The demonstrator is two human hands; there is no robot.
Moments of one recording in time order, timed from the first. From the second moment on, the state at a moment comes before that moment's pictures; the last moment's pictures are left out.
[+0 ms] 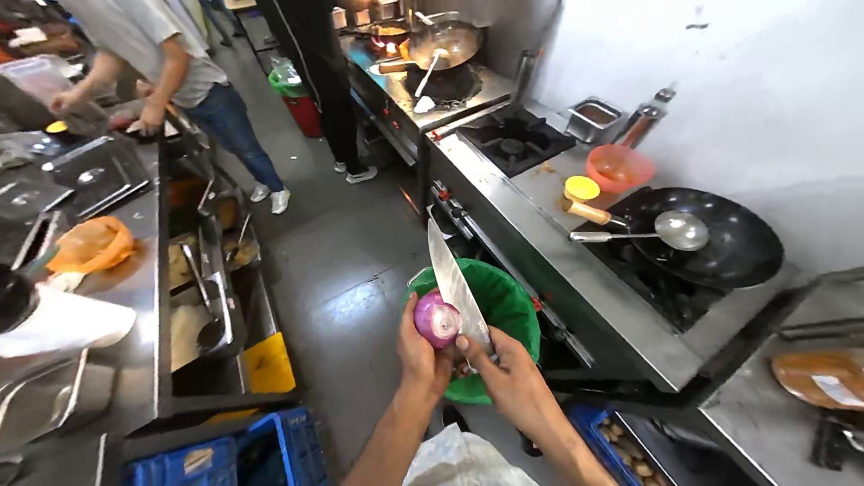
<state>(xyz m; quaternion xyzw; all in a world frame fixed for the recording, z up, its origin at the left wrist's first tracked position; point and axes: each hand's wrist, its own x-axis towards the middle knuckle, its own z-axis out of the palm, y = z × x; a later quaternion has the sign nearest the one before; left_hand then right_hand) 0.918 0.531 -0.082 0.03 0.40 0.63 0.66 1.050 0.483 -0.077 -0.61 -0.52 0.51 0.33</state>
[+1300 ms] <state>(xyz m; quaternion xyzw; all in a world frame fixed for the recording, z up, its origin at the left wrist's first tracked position) 0.938 0.547 -0.166 0.06 0.40 0.53 0.75 1.169 0.561 -0.123 -0.72 -0.51 0.39 0.27</state>
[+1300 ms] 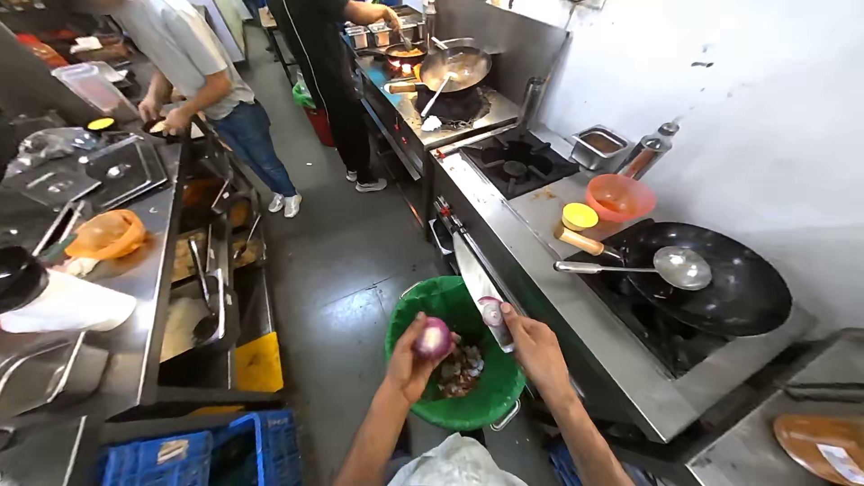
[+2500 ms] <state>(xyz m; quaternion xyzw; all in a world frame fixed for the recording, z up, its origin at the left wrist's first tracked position) 0.993 0.574 -0.102 0.02 0.40 0.58 0.70 1.137 0.513 -0.094 -0.67 -0.53 0.44 0.28</state>
